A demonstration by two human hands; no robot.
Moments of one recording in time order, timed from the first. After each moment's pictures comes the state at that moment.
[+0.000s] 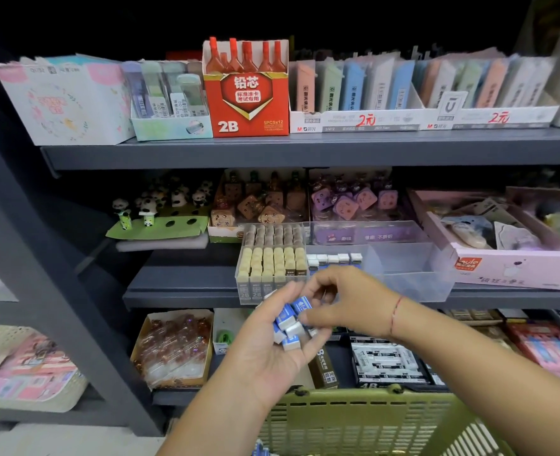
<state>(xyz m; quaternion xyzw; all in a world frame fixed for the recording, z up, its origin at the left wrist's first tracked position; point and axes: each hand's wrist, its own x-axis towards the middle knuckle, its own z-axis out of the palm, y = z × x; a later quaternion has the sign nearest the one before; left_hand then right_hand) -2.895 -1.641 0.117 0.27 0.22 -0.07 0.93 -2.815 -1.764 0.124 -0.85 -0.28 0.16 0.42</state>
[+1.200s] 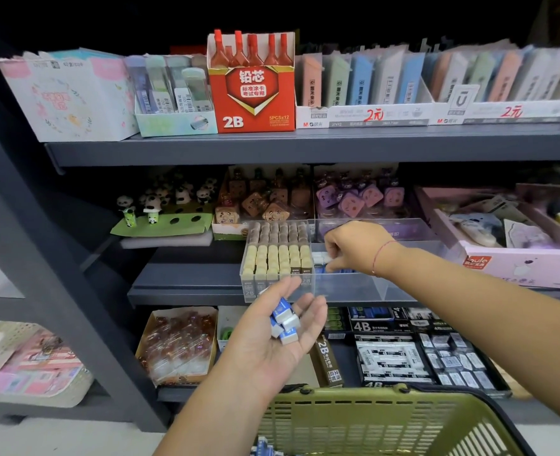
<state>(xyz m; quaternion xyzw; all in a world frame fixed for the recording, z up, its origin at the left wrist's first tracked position) -2.893 -1.634 0.122 0.23 0.25 -0.05 0.94 -2.711 -1.762 0.122 -0.94 -0.34 -0.05 -0.02</state>
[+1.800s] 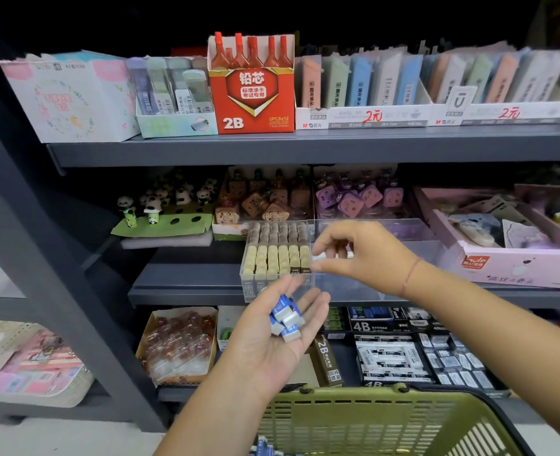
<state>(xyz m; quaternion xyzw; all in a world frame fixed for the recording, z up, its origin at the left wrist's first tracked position) -2.893 -1.634 0.119 0.23 0.22 -0.06 0.95 -2.773 -1.772 0.145 -0.85 -0.38 -0.05 0.35</state>
